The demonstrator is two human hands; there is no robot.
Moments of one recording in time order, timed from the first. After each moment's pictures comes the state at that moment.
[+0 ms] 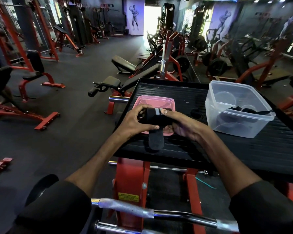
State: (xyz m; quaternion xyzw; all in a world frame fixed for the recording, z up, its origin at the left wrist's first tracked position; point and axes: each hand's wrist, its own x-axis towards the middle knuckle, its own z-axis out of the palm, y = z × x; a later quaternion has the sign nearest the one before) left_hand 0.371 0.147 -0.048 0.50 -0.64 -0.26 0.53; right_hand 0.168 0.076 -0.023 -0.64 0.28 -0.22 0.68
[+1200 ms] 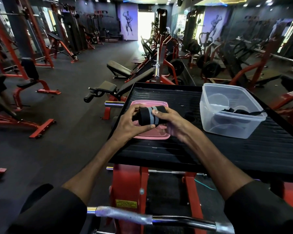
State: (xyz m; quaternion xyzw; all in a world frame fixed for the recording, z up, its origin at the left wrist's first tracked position) left_hand 0.368 0.142 -0.045 0.51 -0.65 -0.18 0.54; right_hand 0.182 0.084 -0.012 -0.56 0.33 -0.32 0.68
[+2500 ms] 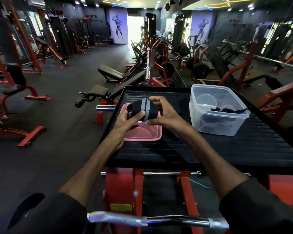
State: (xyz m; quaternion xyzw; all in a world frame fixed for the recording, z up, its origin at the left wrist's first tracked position) left_hand 0.347 0.138 -0.029 0.47 -0.49 -0.43 0.59; right_hand 0.167 0.086 0.006 -0.74 0.35 -0.37 0.43
